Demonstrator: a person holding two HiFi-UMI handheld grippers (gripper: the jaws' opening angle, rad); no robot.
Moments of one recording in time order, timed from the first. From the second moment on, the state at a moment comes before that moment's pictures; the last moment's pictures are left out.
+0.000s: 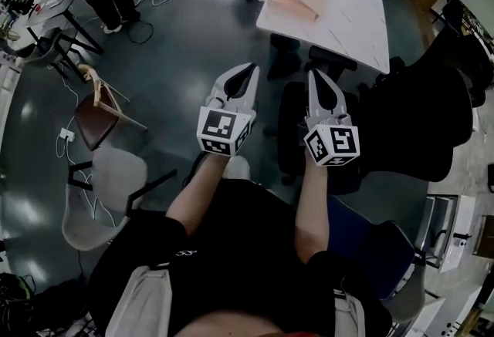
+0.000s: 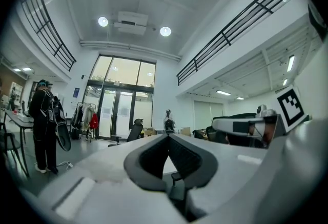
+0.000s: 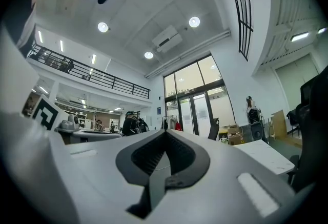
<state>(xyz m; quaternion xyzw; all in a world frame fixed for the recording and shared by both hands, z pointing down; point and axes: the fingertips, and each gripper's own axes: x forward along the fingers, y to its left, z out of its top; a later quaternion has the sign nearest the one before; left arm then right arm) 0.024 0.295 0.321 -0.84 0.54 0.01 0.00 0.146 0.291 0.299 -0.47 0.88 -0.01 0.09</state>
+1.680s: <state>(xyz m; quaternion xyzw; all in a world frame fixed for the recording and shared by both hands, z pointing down) -0.041 -0.264 0.340 -0.91 0.40 0.03 -0.06 0.072 -0.239 0.290 -0.56 0.82 0.02 0.07</state>
